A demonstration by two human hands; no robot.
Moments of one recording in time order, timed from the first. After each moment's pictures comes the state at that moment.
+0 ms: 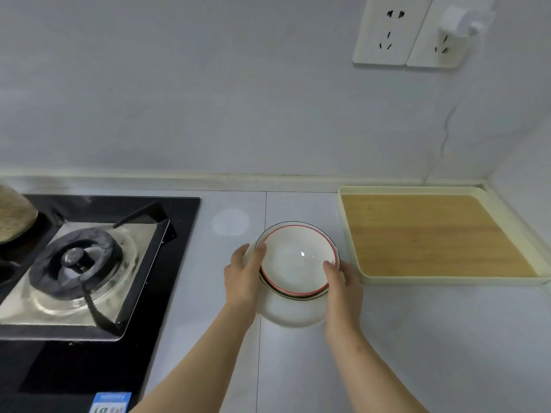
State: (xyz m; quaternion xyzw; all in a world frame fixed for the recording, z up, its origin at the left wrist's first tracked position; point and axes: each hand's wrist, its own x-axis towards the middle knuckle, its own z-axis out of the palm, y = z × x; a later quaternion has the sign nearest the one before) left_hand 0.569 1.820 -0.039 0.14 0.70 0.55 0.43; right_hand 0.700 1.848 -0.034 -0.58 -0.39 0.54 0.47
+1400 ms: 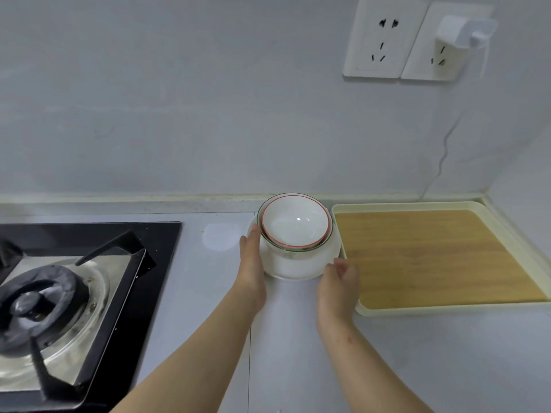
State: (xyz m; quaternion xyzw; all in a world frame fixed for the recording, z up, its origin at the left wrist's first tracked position) left_hand 0.555 1.917 -0.056 0.13 0.57 0.59 0.56; right_hand 0.676 1.918 -0.034 -0.66 -0.38 0.45 0.47
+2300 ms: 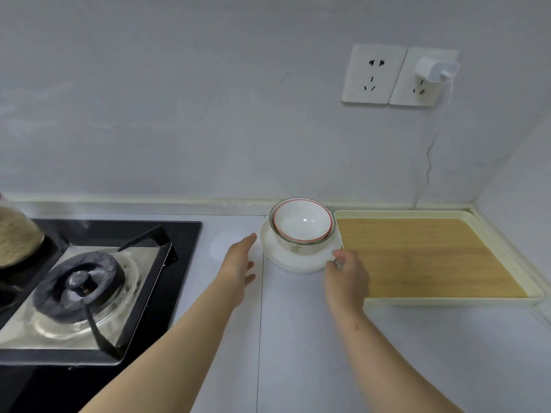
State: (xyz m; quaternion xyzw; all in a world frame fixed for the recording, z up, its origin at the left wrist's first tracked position) left_hand 0.544 1.853 0.013 0.11 0.67 0.54 0.50; right_hand 0.696 1.896 -0.005 -0.68 -0.56 0.33 0.35
